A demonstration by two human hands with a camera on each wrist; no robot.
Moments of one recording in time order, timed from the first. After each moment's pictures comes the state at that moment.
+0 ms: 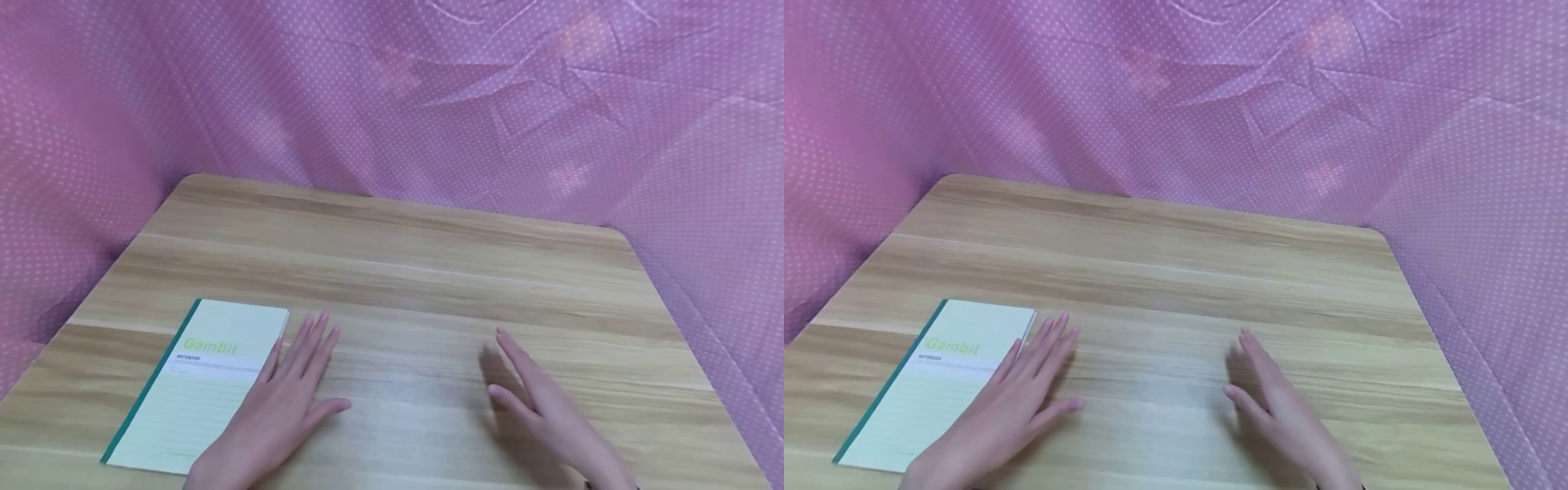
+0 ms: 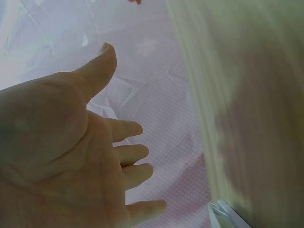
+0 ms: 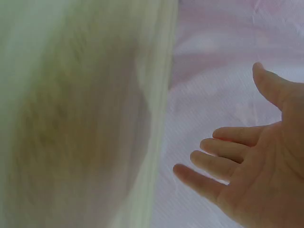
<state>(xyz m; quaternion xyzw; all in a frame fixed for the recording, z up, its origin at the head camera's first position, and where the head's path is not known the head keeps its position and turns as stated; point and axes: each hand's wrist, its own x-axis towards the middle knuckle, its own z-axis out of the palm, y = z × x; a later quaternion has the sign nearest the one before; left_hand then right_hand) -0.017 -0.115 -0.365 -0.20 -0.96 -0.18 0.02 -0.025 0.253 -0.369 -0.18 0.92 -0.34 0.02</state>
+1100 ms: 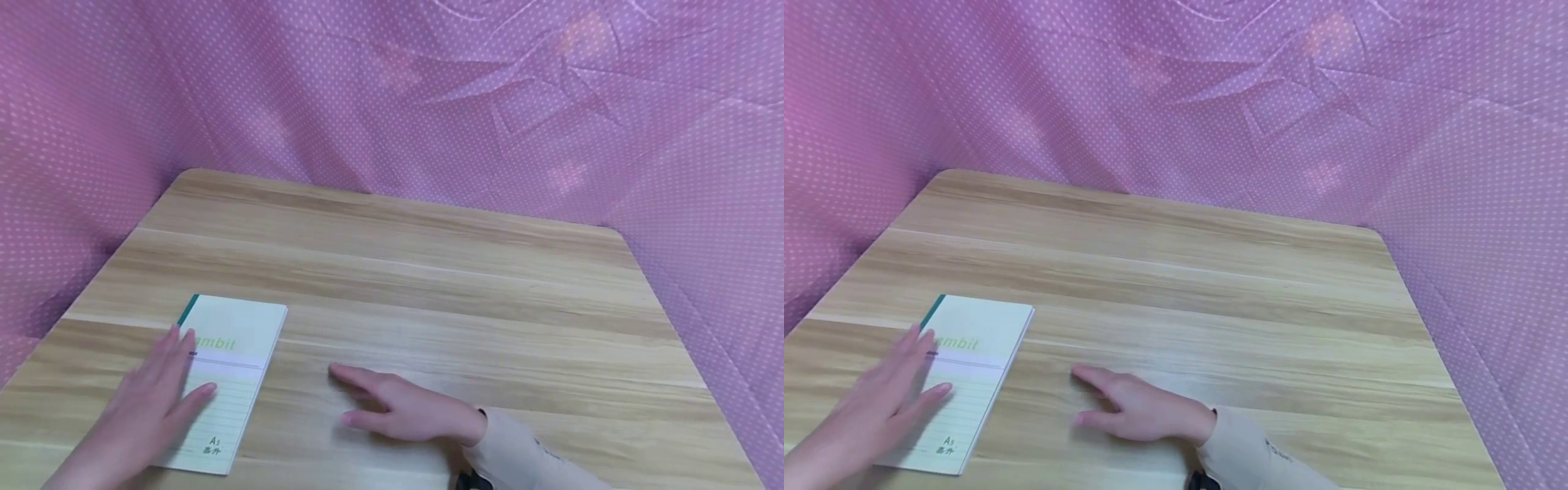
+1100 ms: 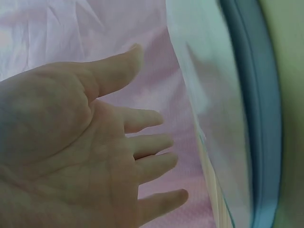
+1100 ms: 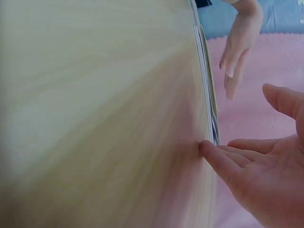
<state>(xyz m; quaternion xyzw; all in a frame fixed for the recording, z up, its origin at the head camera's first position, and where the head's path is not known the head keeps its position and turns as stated) 0.001 -0.251 -0.397 -0.09 -0.97 -0.24 -0.01 -0.059 0.102 -0.386 -0.43 0.79 -0.35 0.24</state>
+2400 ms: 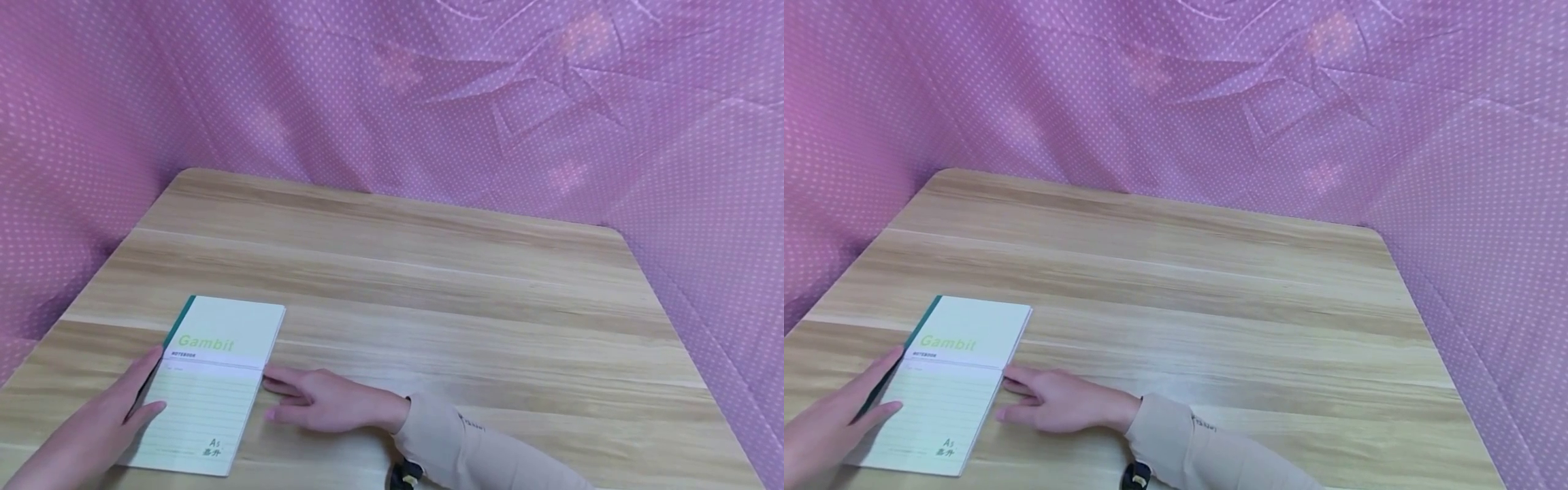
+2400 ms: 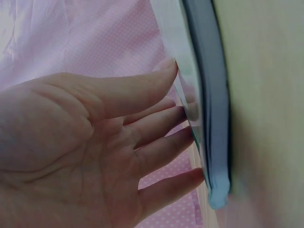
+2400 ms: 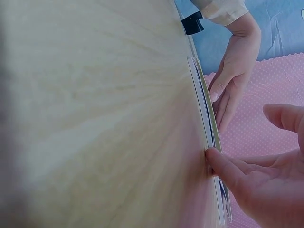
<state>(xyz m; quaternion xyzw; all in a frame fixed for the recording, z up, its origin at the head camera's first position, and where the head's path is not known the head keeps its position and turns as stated) -0.005 -0.305 -0.412 -0.02 -0.96 -0.26 -0.14 -0.067 0.009 -0.387 -0.35 0.71 -0.47 0.38</state>
